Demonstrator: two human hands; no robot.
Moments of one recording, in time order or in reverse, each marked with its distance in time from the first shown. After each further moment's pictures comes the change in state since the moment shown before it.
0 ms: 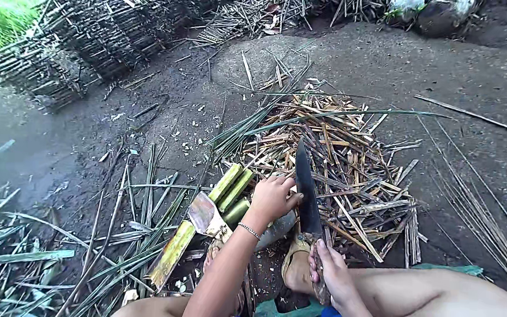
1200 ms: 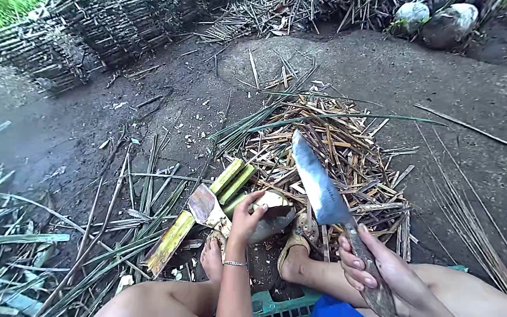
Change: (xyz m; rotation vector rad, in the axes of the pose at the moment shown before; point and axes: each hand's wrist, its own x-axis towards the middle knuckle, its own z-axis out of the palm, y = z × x) left_hand -0.094 -0.024 0.041 -1.031 0.441 -0.355; right_hand -0.026 -0.096 -0.038 0.294 -0.360 0.278
